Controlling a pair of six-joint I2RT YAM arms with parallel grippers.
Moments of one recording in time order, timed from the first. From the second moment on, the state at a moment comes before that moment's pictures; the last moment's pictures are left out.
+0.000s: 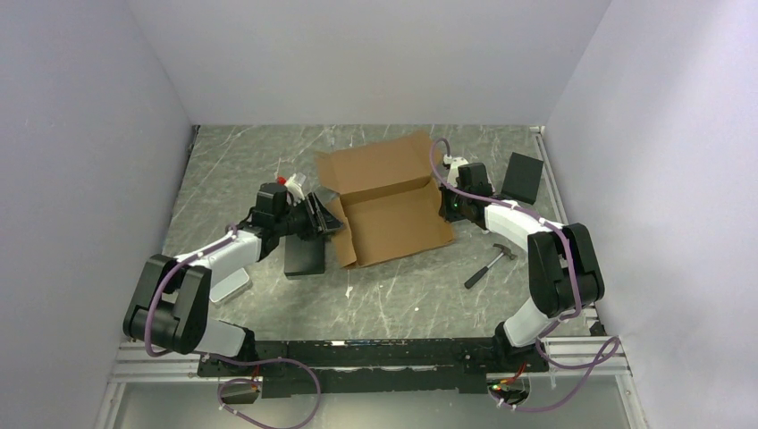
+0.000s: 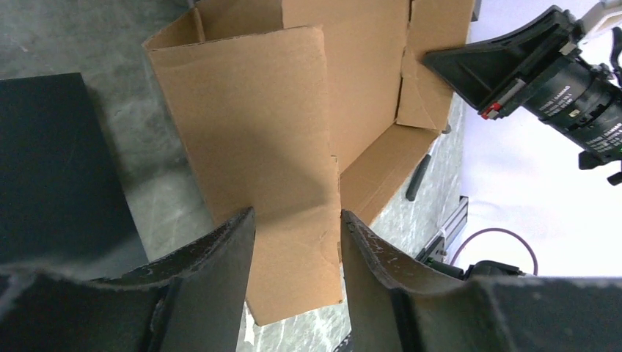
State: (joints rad) left arm -0.30 1.41 0.65 0.17 0.53 -0.77; right arm 0.25 1.60 0.91 -0.12 -0.14 0.06
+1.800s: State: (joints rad) left arm -0.30 1.15 0.51 0.04 0.30 -0.80; right arm 0.26 1.61 0.91 -0.12 -0.14 0.06
